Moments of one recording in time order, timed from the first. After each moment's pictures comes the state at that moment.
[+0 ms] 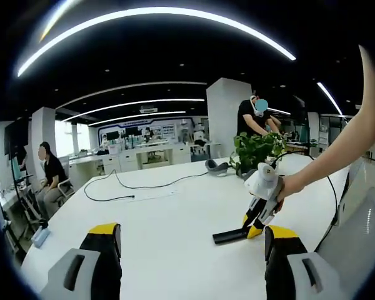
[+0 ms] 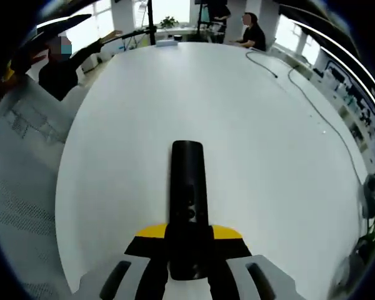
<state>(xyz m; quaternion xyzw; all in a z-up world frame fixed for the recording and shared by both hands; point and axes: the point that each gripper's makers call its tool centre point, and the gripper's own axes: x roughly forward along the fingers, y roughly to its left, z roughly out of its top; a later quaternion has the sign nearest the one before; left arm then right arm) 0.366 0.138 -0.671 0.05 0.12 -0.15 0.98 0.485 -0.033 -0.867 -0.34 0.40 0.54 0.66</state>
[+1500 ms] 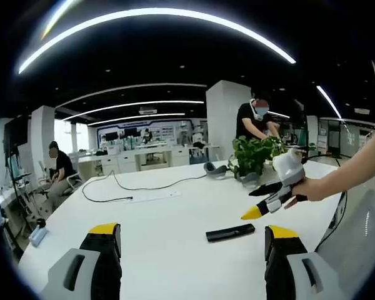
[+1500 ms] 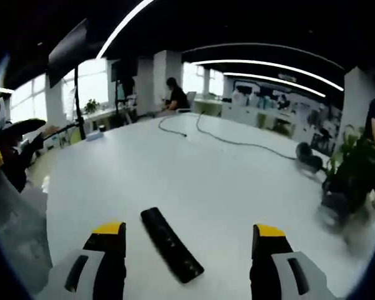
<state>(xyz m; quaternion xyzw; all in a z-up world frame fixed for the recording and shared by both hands) 0.366 0.138 -0.666 0.04 0.10 -0.15 0.98 0.519 -0.060 -0.757 -0.10 0.21 0.35 0.91</state>
